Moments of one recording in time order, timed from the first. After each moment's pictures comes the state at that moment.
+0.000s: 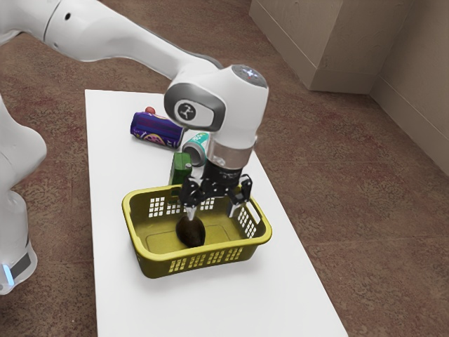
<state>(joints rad) -0.65 -0.27 0.24 -2.17 -0.01 1.90 -2.07</state>
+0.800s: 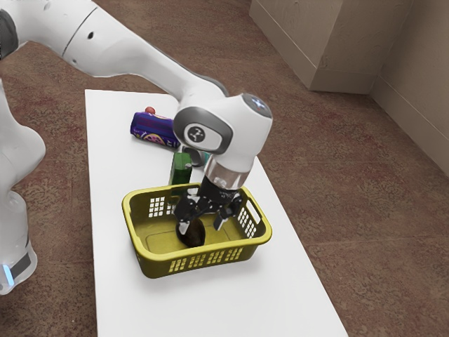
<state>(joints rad) -0.61 -0.17 0.24 -2.19 -0.05 1.88 -2.14</state>
